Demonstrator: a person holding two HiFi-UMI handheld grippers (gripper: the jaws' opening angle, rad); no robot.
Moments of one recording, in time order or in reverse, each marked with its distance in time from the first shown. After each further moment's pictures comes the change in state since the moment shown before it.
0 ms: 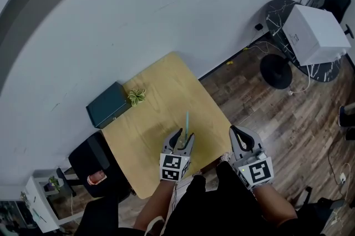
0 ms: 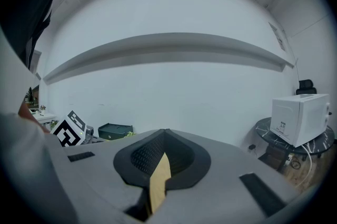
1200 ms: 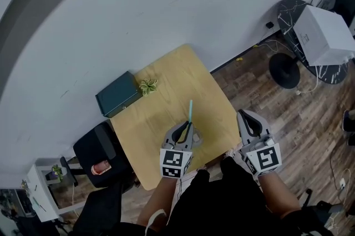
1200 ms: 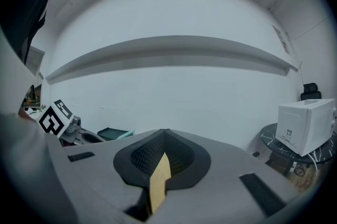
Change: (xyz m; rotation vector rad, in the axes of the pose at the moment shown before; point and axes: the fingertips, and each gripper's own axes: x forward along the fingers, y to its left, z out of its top) left arm -0.046 0.021 0.040 0.015 -0.088 0.076; right arm 0.024 0.005 0.025 -0.024 -0.043 0.025
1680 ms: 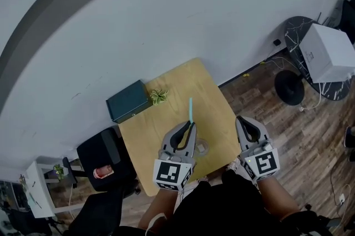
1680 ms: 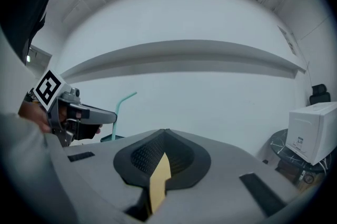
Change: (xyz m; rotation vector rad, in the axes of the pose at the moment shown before) left arm -0.051 0.014 0.124 0.006 -0.292 0.054; right arm 0.024 0.017 0.031 -0.015 -0.048 0.055
